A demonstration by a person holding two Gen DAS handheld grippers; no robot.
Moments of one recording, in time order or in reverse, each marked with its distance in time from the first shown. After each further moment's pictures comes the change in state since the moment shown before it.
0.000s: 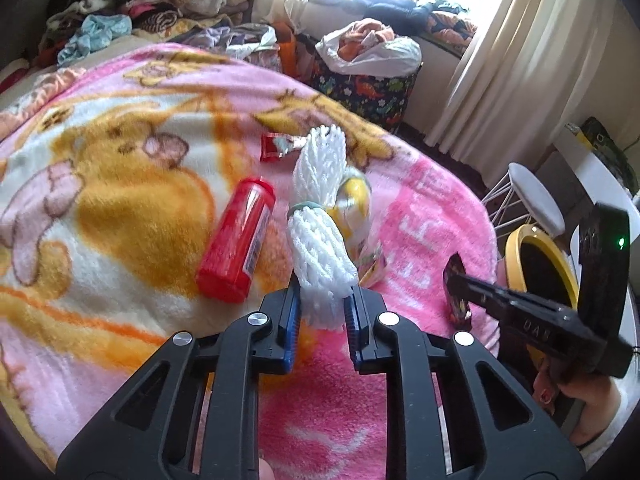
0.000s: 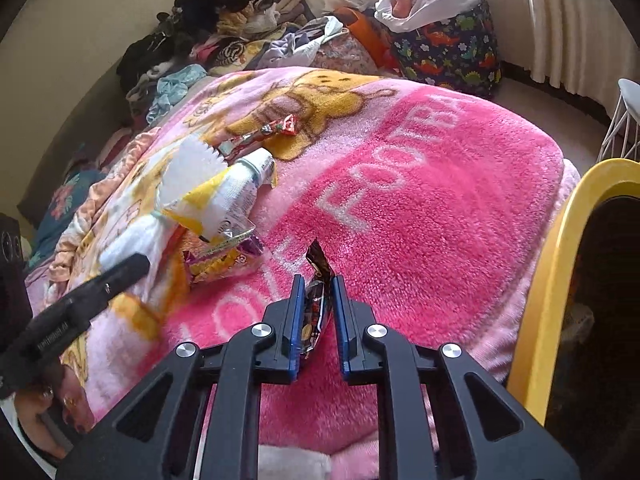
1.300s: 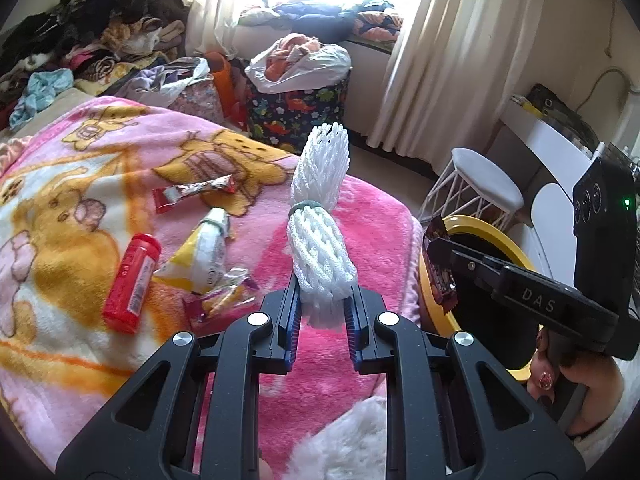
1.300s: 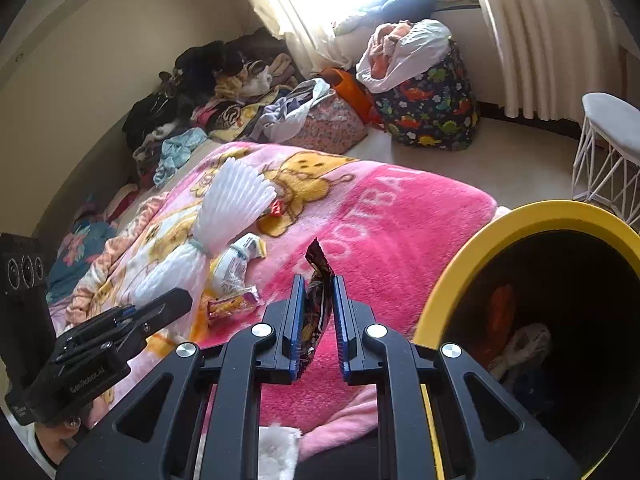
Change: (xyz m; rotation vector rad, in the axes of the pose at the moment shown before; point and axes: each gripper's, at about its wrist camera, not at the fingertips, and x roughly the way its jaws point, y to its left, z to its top) left arm -0.013 -0.096 0.006 0.181 -0.045 -0.117; right arm -0.095 -0.035 0.007 0.066 -0.213 0.001
